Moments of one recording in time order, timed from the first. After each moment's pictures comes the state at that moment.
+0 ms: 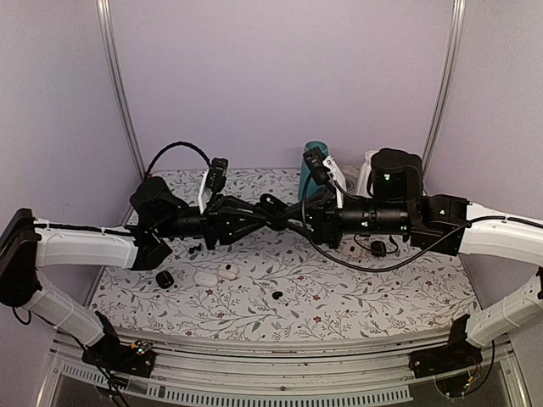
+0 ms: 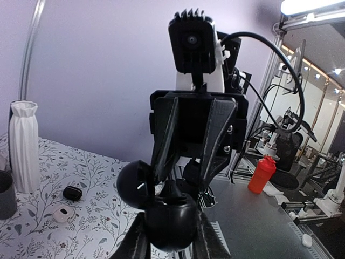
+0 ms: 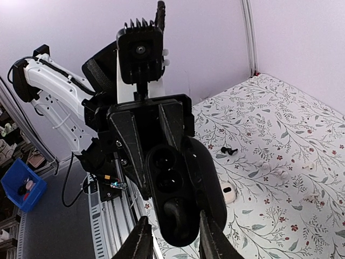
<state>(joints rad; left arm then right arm) -0.78 1.41 0.72 0.94 0.82 -0.46 1.05 1.29 1.11 -0.06 -0.21 0.23</state>
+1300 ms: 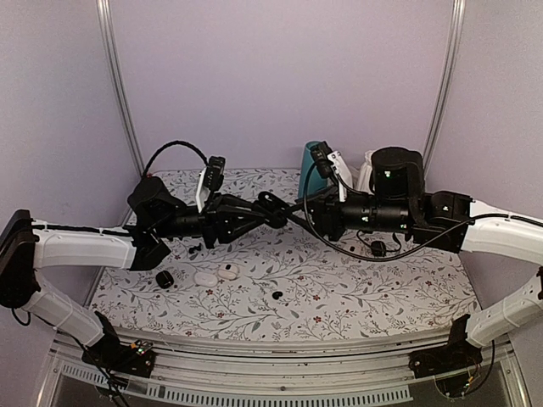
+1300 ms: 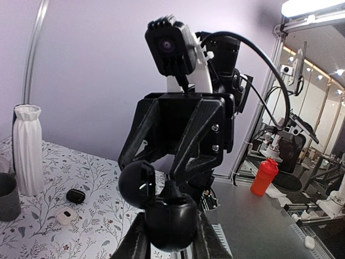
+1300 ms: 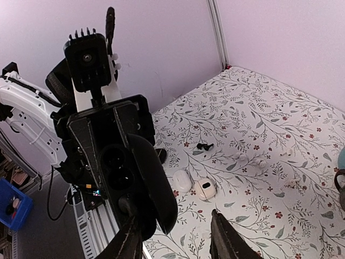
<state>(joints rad) -0.78 1.40 0.72 0.94 0.80 -0.46 1.05 1.28 1.12 -0.12 -0.07 0.29</state>
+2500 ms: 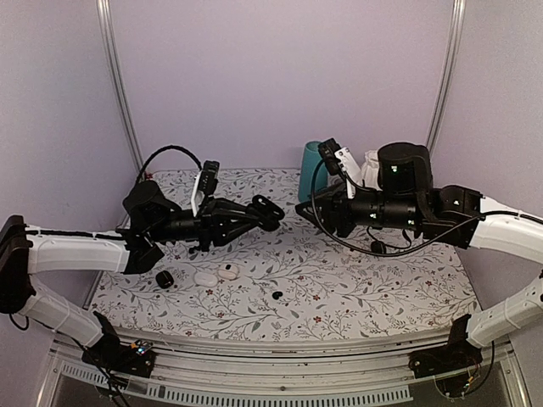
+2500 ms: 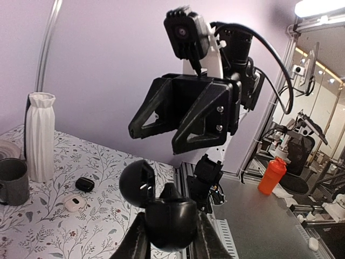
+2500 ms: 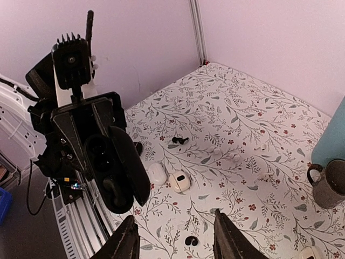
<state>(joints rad) -0.75 1.35 0.67 0.89 0.76 -0.44 1.03 1.26 1.18 -0.25 0.01 0.22</state>
